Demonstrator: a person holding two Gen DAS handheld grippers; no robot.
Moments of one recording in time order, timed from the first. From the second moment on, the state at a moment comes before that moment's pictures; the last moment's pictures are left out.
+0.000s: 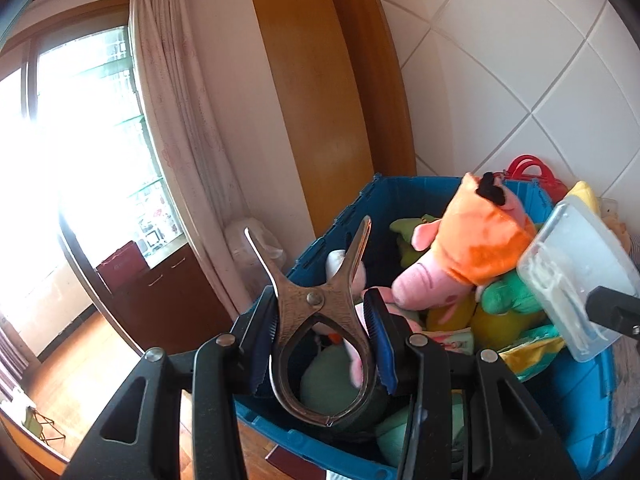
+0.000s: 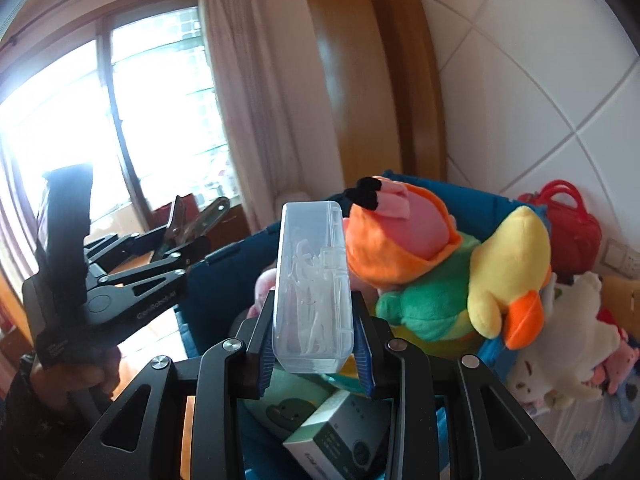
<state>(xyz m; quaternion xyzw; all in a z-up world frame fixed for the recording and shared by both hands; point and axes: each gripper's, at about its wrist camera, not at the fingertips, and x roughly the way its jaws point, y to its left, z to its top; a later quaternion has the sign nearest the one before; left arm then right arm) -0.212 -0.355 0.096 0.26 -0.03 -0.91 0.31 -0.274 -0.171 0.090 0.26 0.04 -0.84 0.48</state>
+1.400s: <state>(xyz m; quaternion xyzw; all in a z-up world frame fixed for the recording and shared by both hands) -0.175 -0.262 0.115 0.19 -0.08 -0.93 0.29 -0.239 -0.092 0.115 0.24 0.01 -0.87 0.43</state>
